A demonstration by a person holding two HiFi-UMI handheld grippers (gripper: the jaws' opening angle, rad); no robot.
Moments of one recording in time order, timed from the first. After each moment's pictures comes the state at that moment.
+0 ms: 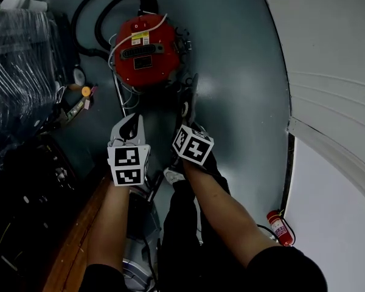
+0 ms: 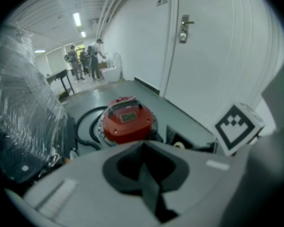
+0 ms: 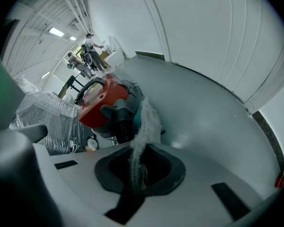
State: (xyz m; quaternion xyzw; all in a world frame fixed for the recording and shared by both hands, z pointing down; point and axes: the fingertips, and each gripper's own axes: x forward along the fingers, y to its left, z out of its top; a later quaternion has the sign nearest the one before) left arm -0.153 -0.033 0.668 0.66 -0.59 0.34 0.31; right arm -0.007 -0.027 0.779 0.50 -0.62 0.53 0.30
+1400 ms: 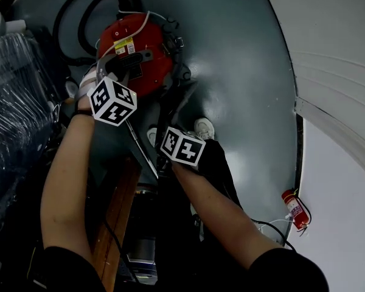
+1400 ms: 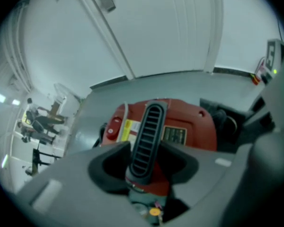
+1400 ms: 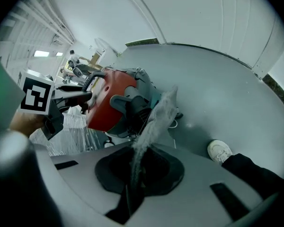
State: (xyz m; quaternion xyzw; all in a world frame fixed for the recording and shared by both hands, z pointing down) left arm -0.211 -0.208 0.751 0.72 -0.34 0.60 0.06; right arm -0.079 -0.026 0.797 0.46 -0.57 0.64 0.24
